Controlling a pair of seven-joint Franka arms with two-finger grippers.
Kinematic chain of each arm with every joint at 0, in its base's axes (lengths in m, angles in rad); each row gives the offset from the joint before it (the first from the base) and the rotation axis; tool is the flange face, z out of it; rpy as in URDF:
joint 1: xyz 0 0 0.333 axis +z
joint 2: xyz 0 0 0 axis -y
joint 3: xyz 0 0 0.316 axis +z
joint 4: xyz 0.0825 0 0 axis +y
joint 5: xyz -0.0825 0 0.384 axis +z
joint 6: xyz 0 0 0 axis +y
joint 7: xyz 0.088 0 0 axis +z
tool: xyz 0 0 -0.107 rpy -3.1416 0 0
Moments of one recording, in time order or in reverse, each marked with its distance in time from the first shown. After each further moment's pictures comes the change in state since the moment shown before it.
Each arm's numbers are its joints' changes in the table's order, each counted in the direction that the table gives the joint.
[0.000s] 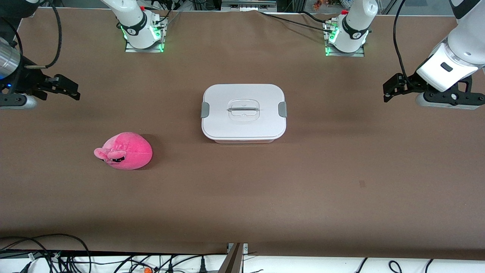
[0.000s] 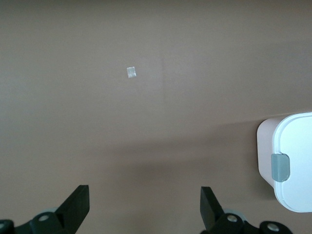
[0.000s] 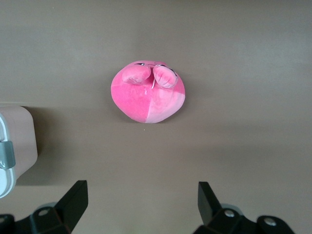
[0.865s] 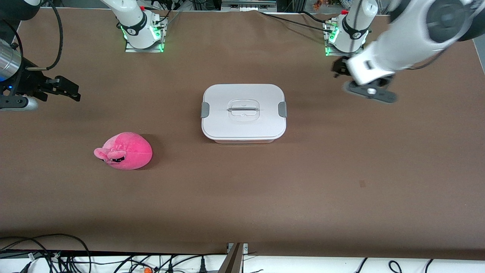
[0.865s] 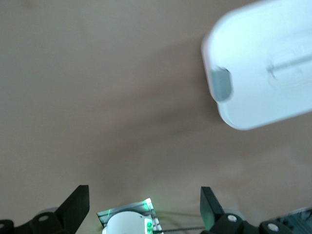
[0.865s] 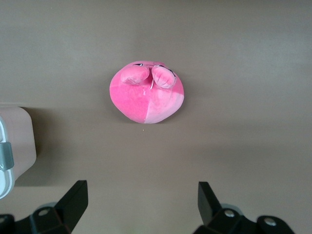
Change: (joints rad) left arm -0.104 -0.082 -0.160 0.000 -0.115 0.222 0.000; right arm 0.001 -0.002 -0.005 -0.005 0.000 0.002 0.000
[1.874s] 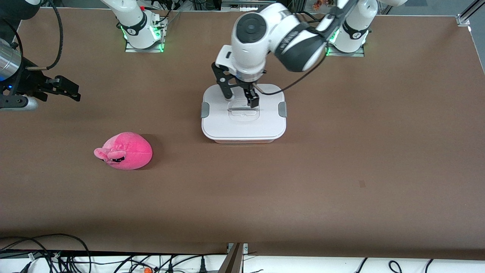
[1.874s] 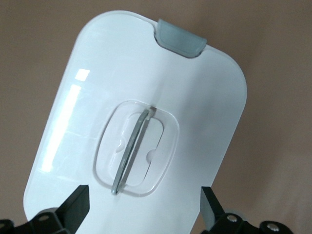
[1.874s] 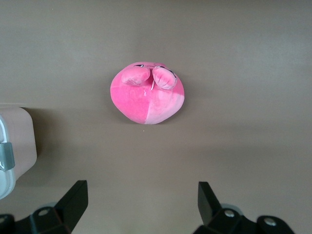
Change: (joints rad) left arm -0.426 -0.399 -0.064 -0.202 0.172 -0.443 -0.371; right arm 0.001 0.000 0.000 -0.003 0.000 -0.001 0.000
